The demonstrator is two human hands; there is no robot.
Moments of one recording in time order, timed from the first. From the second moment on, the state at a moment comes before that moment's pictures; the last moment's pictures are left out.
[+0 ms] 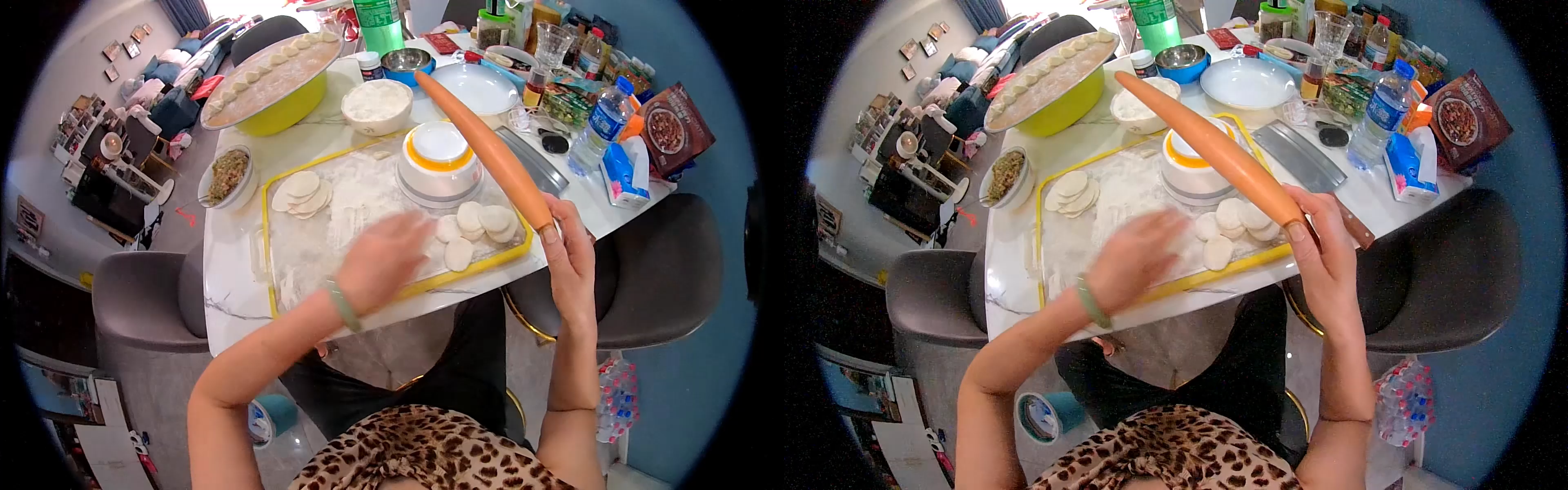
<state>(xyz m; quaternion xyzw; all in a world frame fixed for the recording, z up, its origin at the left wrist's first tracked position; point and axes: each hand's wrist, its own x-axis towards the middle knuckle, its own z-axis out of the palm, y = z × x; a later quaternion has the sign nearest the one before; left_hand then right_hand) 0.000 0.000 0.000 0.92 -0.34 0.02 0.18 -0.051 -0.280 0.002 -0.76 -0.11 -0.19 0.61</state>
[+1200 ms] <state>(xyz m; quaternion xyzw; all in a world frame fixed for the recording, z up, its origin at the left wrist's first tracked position) -0.050 0.100 -0.028 0.99 -0.15 0.03 0.06 -0.038 -0.213 -0.019 -0.78 -0.18 -0.09 0.59</state>
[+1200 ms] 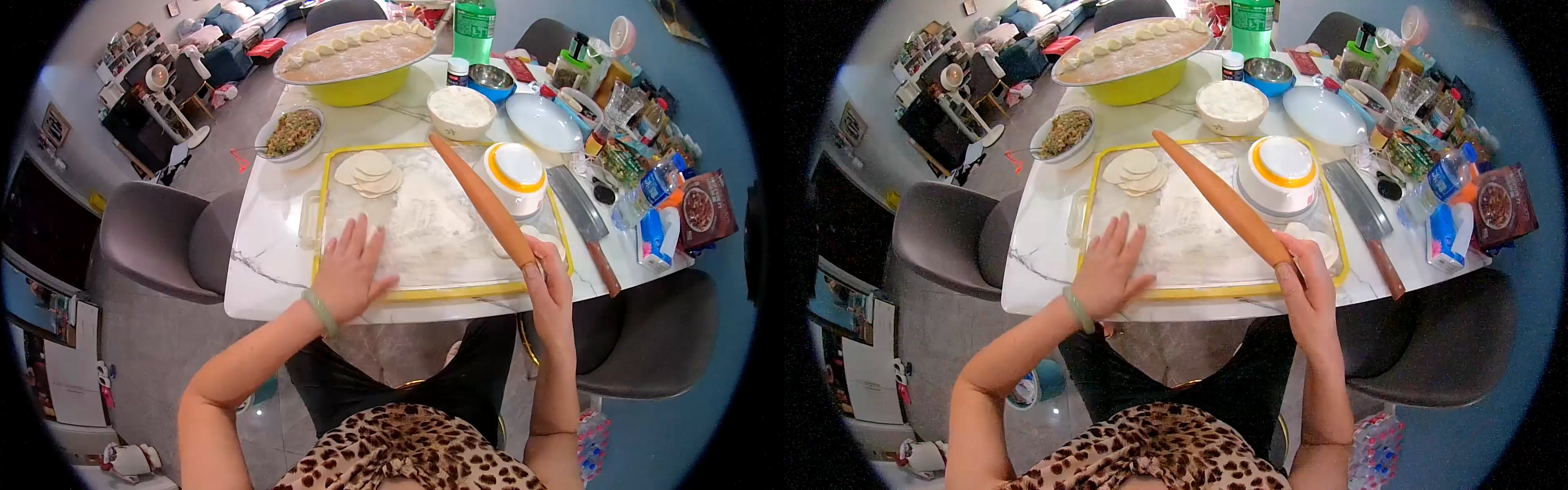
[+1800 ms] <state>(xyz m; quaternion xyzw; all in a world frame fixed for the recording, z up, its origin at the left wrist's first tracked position) -0.074 0.137 -0.003 0.95 -0.30 -0.06 -0.02 -0.031 -0.202 -0.024 -0.78 -0.21 -0.07 0.58</state>
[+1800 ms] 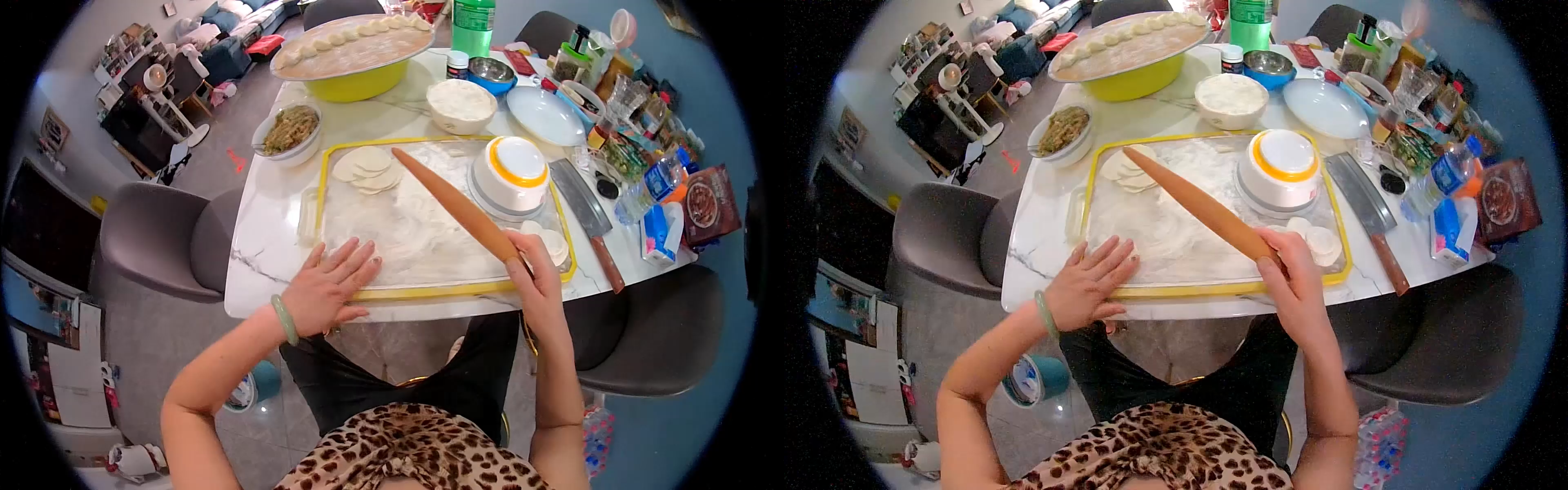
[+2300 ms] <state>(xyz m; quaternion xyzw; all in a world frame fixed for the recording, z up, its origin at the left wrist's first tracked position) -0.101 0.174 -0.013 0.99 -0.11 0.03 0.09 0.032 -0.100 -0.036 -0.82 -0.51 -0.11 0.24</state>
